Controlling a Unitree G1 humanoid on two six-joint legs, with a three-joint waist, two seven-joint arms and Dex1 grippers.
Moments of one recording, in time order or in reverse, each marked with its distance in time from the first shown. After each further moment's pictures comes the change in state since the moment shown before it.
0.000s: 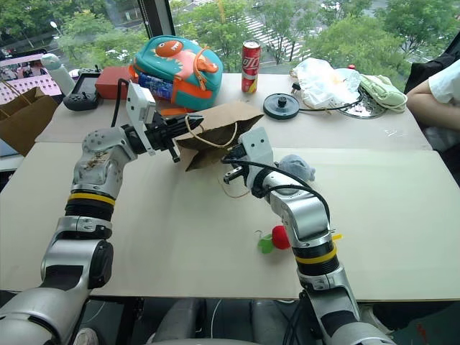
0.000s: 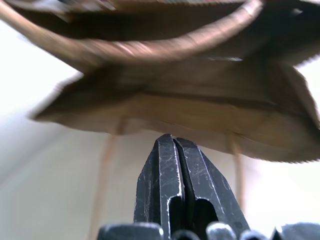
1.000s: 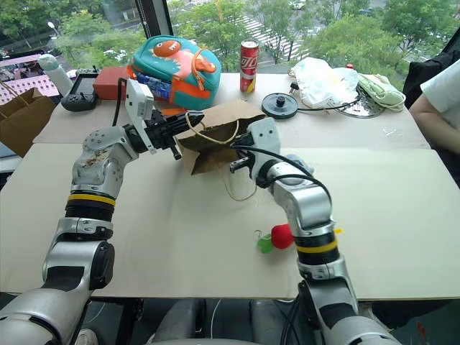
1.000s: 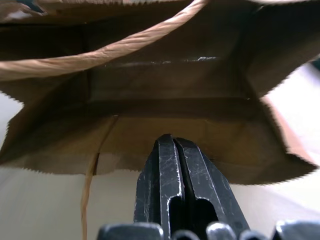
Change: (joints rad) left arm -0.001 -0.010 0.015 -0.051 -0.049 0.093 0.028; right arm -0.111 0.034 0.002 0.317 -0.067 -0.134 -0.076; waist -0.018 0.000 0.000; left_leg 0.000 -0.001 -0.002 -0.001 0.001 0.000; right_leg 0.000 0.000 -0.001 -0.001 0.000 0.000
